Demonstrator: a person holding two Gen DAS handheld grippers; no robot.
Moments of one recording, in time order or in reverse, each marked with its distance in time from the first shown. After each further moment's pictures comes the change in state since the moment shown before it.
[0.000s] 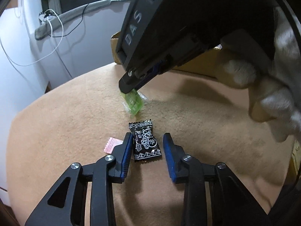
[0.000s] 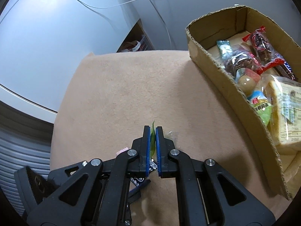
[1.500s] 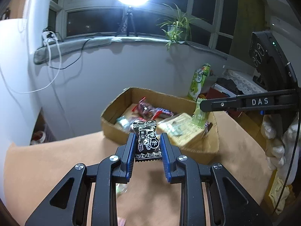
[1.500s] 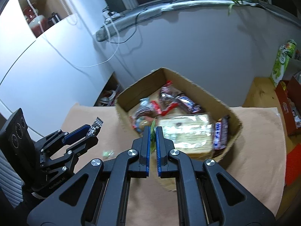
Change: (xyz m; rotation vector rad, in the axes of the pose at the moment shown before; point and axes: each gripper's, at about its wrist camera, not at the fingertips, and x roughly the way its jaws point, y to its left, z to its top) left arm -0.035 0.000 0.112 -0.128 -0.240 -0.112; right arm -0.168 -0.110 -0.015 0.073 -0.335 -0.123
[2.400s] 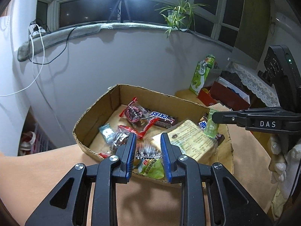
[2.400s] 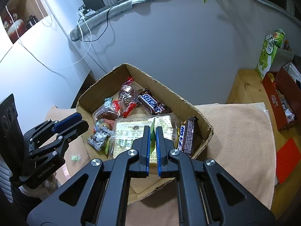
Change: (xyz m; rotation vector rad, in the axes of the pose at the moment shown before) left arm 0.073 -0.012 0.026 -0.006 0.091 0.000; right arm 0.028 -0.057 0.004 0.049 0.042 -0.099
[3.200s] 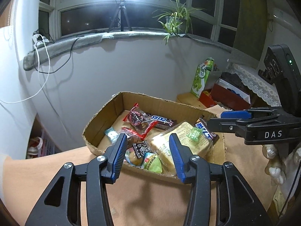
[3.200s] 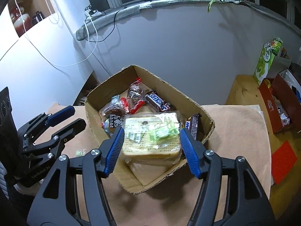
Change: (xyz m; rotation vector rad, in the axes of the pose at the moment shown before) left arm -0.029 -0.009 0.000 0.032 -0.040 0.039; right arm -0.025 0.022 -0.015 -0.040 -0.038 -0.024
